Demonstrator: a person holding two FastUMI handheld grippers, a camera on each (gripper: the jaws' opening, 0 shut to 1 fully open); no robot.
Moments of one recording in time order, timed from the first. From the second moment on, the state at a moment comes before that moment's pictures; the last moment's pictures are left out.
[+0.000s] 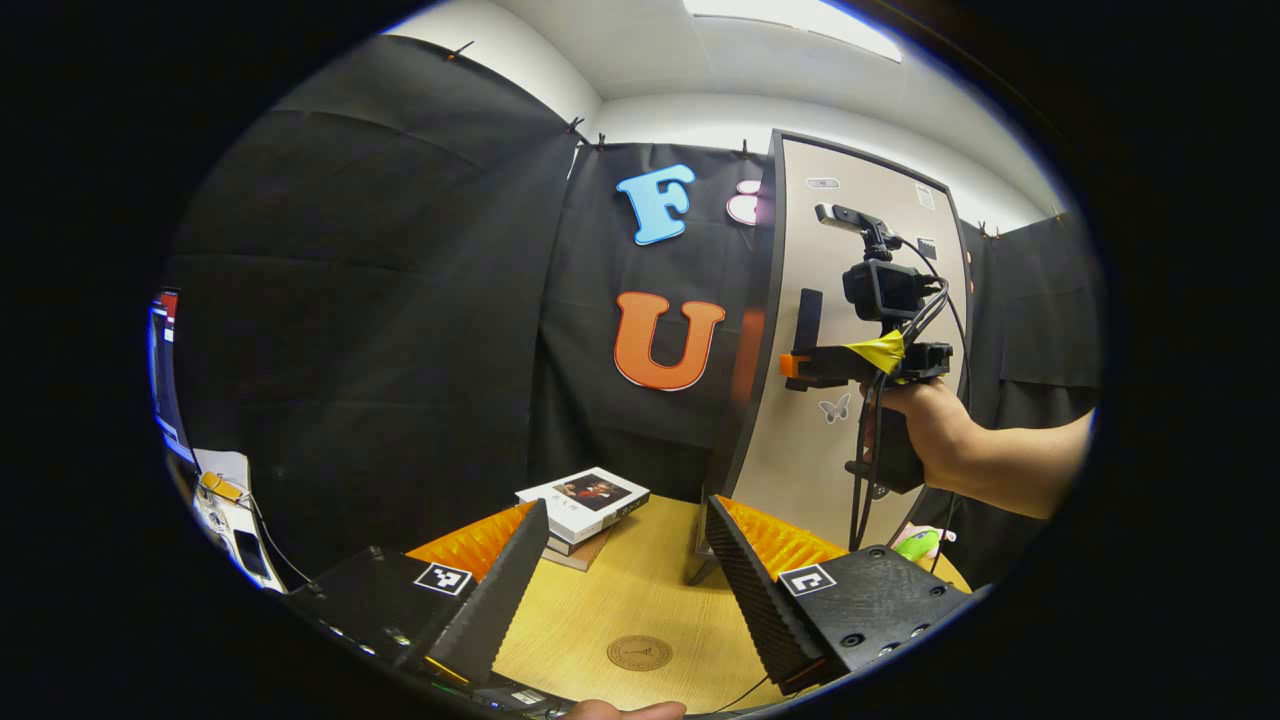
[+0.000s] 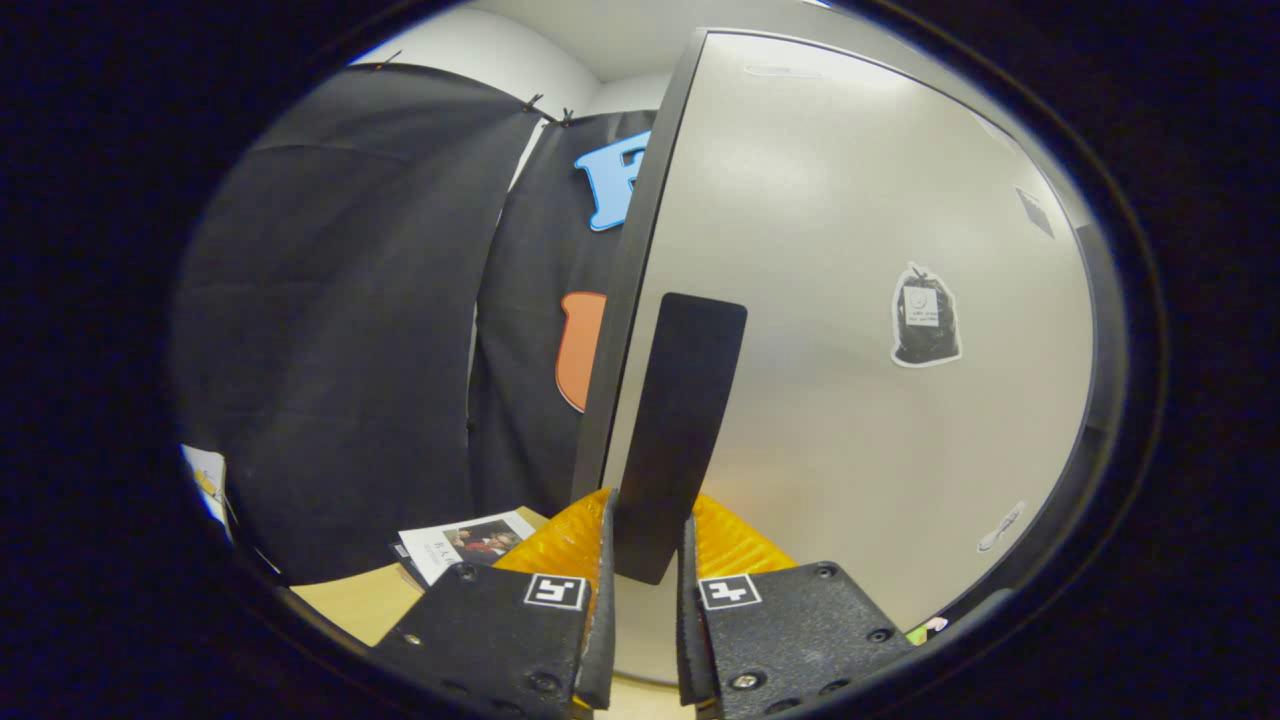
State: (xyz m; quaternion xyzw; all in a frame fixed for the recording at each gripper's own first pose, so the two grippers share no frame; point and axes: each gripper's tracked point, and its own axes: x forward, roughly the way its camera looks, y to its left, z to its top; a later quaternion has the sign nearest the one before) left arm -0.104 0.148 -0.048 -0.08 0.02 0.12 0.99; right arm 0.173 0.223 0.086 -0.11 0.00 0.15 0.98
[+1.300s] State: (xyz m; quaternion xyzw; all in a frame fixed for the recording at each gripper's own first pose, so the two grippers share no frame) left arm 0.006 0.050 -0.046 -0.01 0.05 -0.03 1.00; right arm -0.086 0.045 0.081 -0.07 0.07 0.28 0.96
